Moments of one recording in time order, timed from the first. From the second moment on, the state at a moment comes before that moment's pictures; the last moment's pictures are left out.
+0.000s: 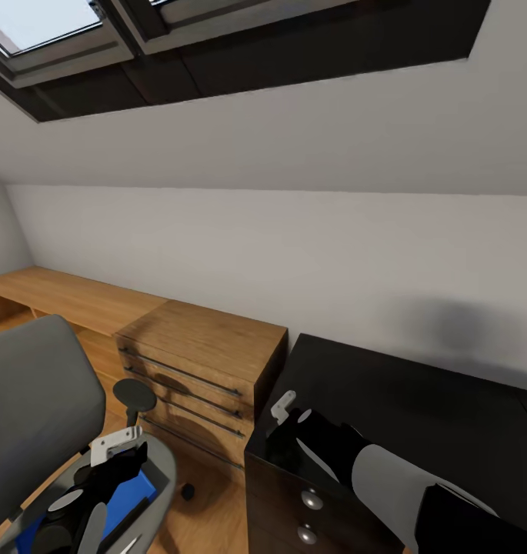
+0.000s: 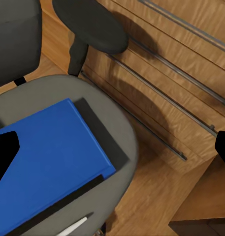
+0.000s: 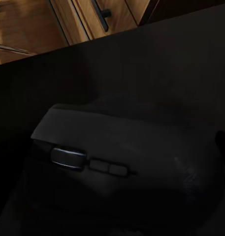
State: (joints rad) left arm -0.05 -0.05 0.16 -1.62 0.15 0.63 0.24; right arm -0.85 0.10 1.01 -0.37 -0.36 0.35 0.14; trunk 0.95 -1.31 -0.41
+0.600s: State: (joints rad) left arm -0.05 -0.05 0.16 -1.62 0.15 0.63 0.24; right arm -0.85 0.10 1.01 -0.37 -0.36 0.35 0.14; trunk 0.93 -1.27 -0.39
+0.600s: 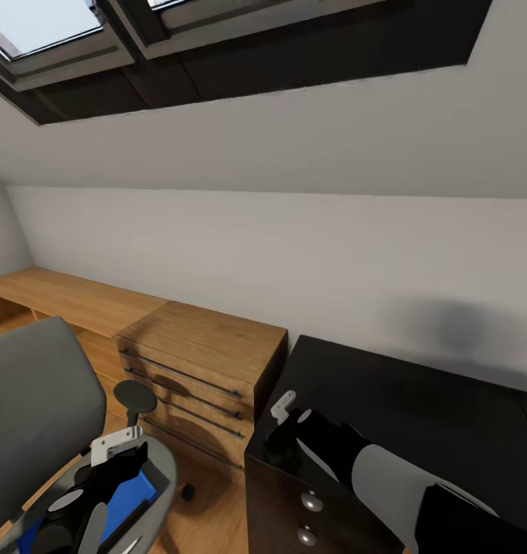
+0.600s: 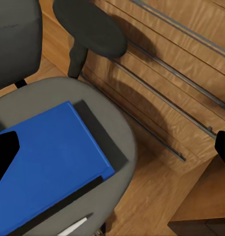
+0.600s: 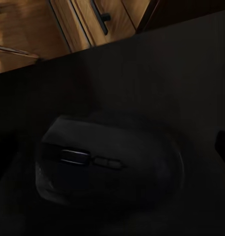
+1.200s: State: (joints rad) left arm -0.05 -0.05 0.16 -1.62 0.15 0.63 0.24; right arm -0.85 0.10 0.96 -0.63 -0.36 0.45 -0.10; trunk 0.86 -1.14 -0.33
